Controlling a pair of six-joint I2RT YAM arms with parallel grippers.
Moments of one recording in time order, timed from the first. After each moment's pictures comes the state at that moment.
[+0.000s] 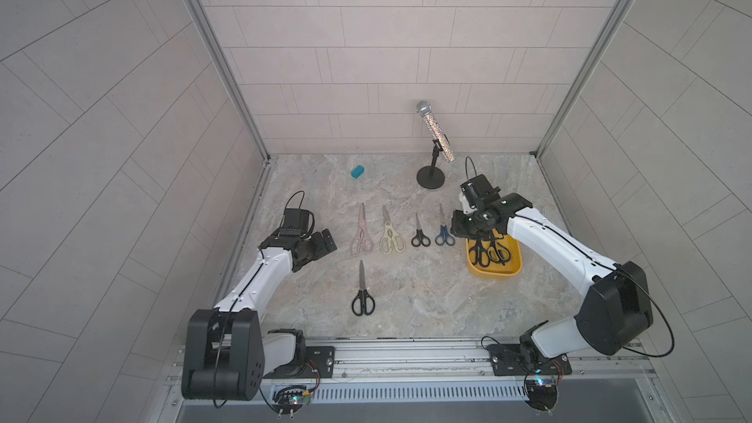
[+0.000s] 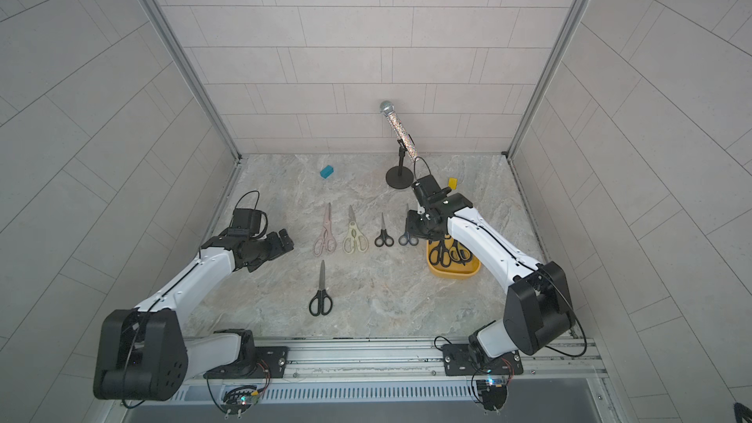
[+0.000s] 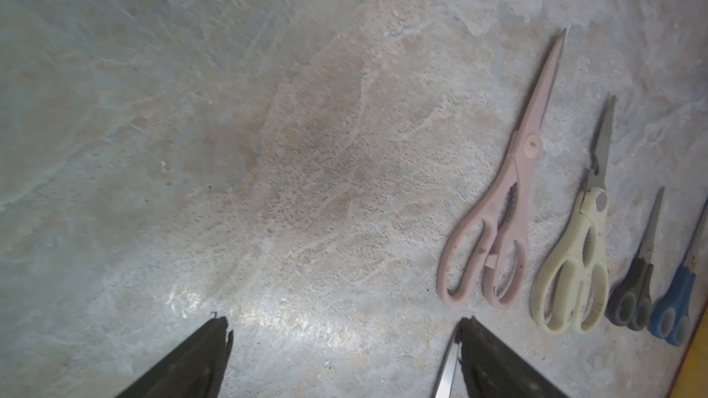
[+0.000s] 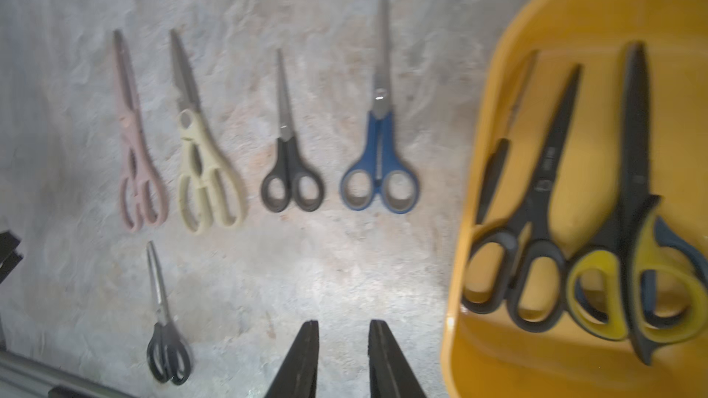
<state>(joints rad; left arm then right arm) -0.04 1.23 0.70 -0.56 0.13 -0.52 0.35 1.46 1.19 -0.88 -0.08 0.54</state>
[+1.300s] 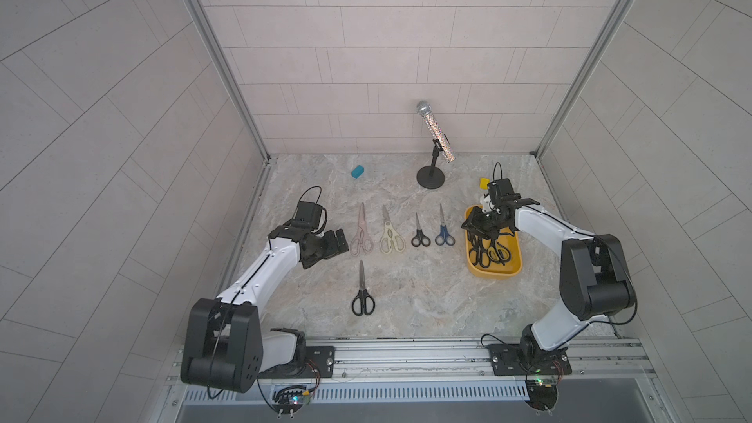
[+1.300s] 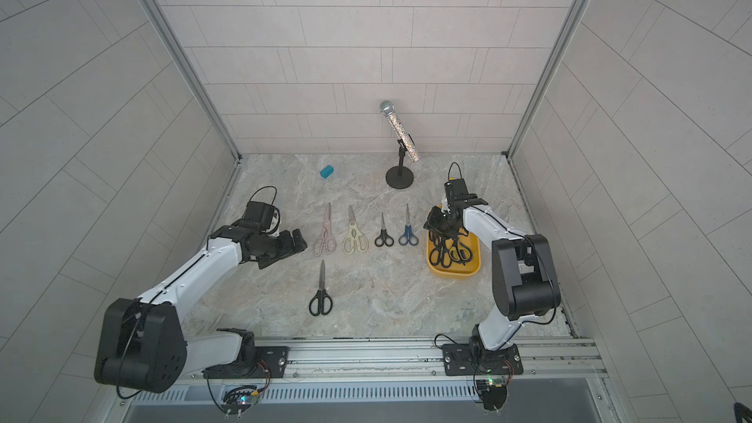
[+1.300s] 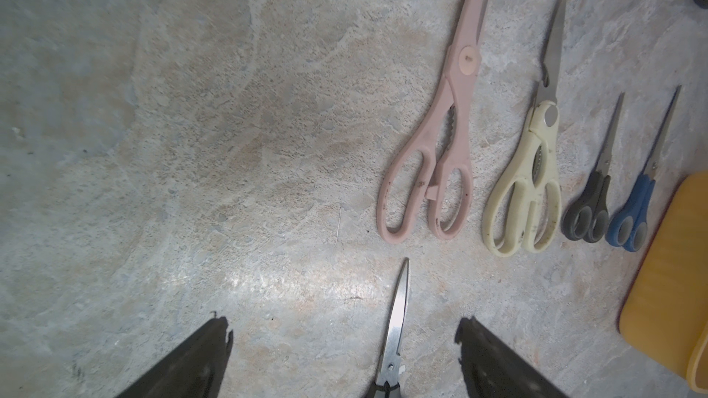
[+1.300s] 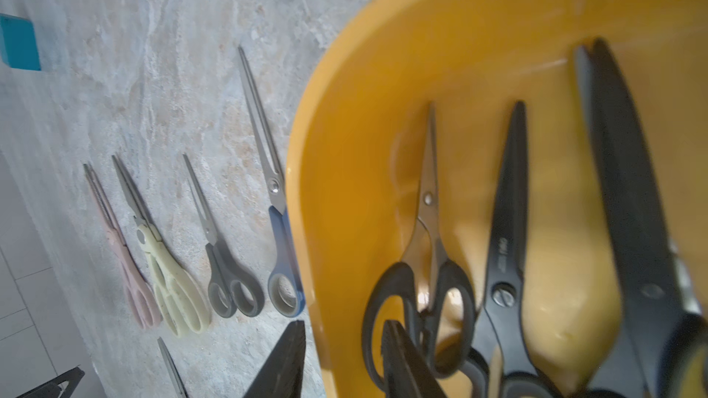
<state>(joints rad) -0.14 1.28 0.80 -0.69 0.21 -0.50 0.08 1.62 1.05 -0.58 -0.31 0.57</state>
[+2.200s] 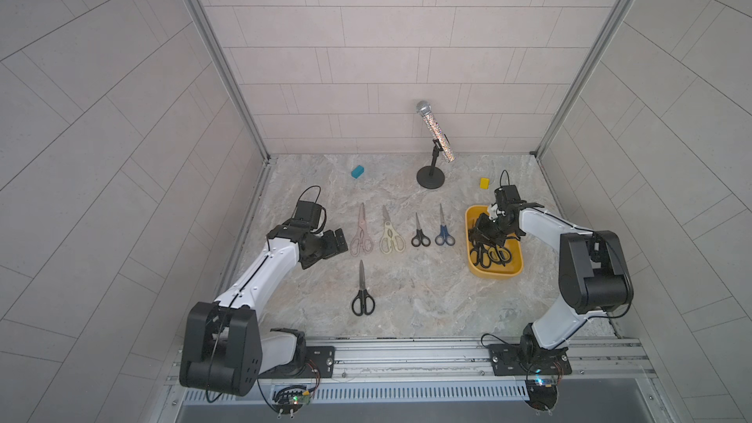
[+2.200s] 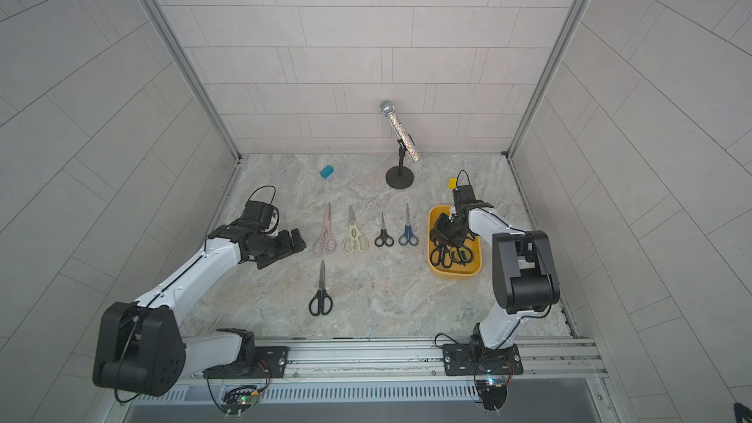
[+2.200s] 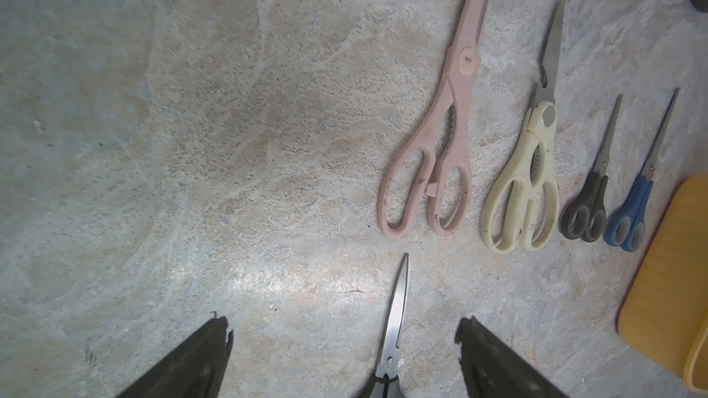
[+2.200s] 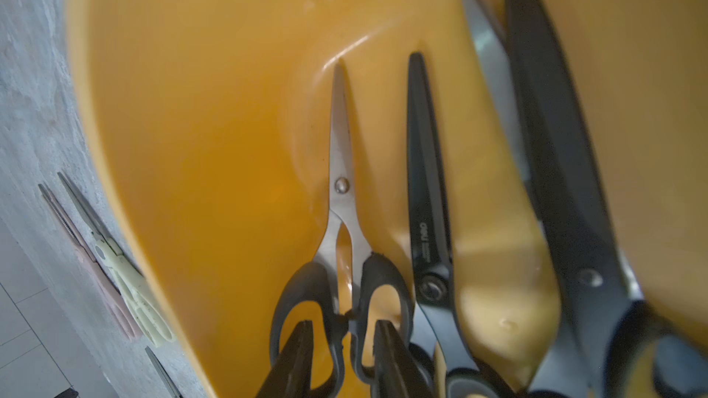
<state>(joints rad) -0.14 1.27 0.82 -0.73 0.20 -0.50 0.01 1.68 0.99 -0.55 -0.37 0.60</state>
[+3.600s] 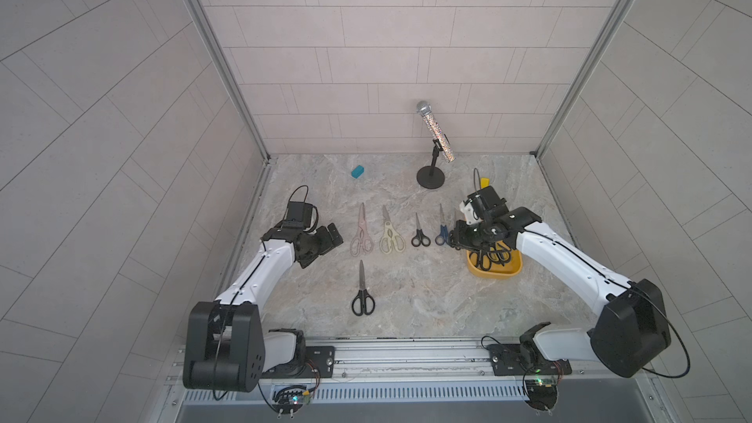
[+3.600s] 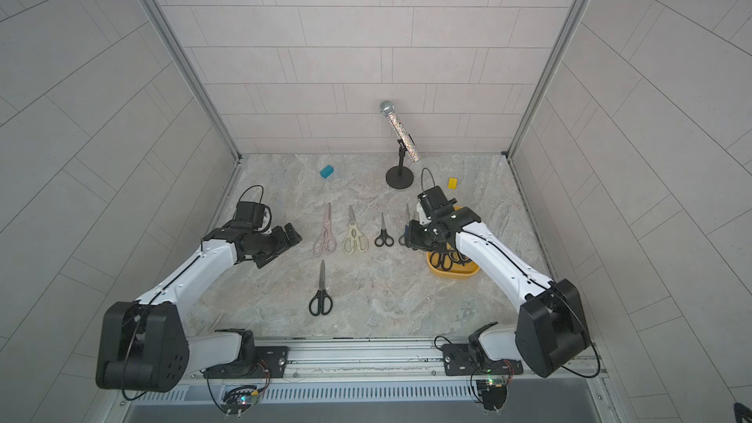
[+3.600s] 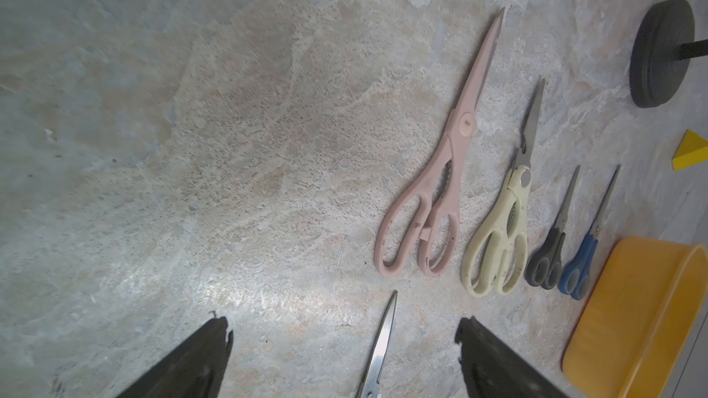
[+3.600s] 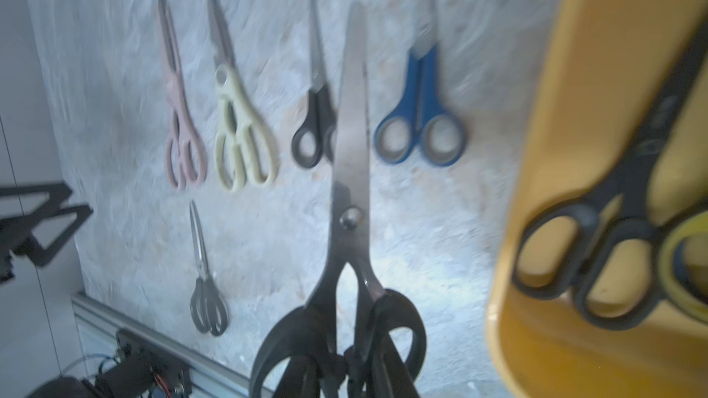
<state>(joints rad) -0.06 1.27 0.76 -0.61 0.26 -0.60 0.48 1.34 1.05 -0.79 -0.23 0.62</state>
